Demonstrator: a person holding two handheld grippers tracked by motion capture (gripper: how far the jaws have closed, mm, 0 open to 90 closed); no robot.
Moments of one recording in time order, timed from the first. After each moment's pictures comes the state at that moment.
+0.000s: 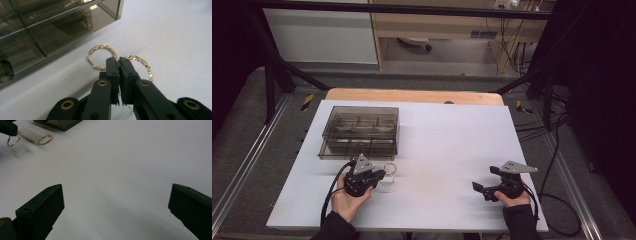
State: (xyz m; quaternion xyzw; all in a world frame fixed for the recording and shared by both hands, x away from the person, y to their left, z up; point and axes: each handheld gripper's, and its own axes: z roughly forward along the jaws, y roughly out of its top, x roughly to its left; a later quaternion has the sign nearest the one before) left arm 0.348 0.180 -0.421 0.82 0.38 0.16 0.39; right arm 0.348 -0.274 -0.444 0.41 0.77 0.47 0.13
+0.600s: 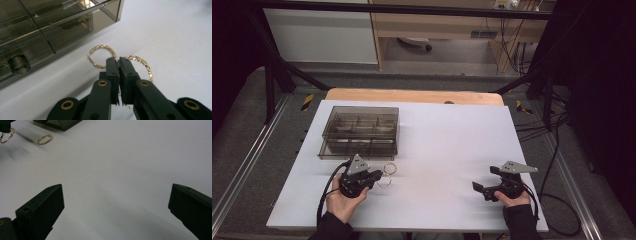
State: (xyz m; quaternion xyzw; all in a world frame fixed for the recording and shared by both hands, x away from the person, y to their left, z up) left arm 0.342 0.189 -0.413 0.82 0.38 0.16 0.40; right arm 0.349 -0.274 -0.444 0.41 0.77 0.47 0.13
